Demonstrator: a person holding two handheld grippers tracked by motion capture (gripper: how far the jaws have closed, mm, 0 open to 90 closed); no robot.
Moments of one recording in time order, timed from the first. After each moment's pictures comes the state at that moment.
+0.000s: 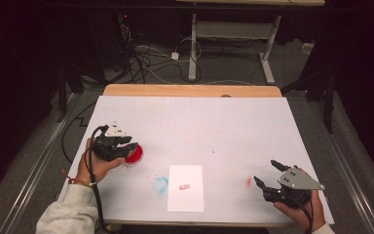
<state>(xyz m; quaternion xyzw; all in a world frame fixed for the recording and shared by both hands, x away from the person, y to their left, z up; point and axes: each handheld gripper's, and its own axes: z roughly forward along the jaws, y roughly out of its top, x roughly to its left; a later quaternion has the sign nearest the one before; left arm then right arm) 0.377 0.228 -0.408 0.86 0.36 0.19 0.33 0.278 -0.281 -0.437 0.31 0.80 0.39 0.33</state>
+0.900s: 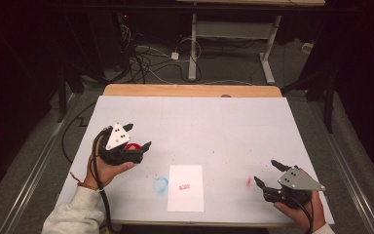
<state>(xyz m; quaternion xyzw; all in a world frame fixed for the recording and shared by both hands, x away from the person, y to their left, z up) 0.350 0.201 -0.397 0.81 0.30 0.30 0.42 0.277 -0.281 -0.436 0.31 0.80 0.40 0.34</state>
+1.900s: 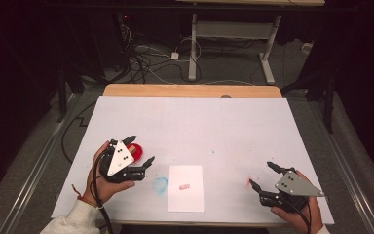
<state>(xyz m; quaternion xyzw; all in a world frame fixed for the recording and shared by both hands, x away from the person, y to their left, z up) 0.307 0.192 -0.409 0.81 0.25 0.33 0.42 0.265 -0.268 -0.431 0.29 0.79 0.42 0.34</state>
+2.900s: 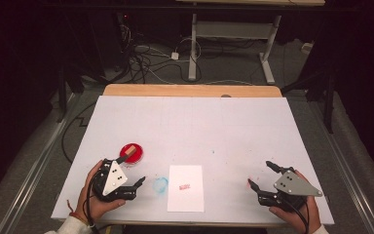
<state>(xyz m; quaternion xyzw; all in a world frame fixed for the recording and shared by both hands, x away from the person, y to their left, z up) 0.281 0.216 -0.458 0.84 0.27 0.31 0.36 0.268 -0.266 -0.433 0.29 0.79 0.42 0.34</state>
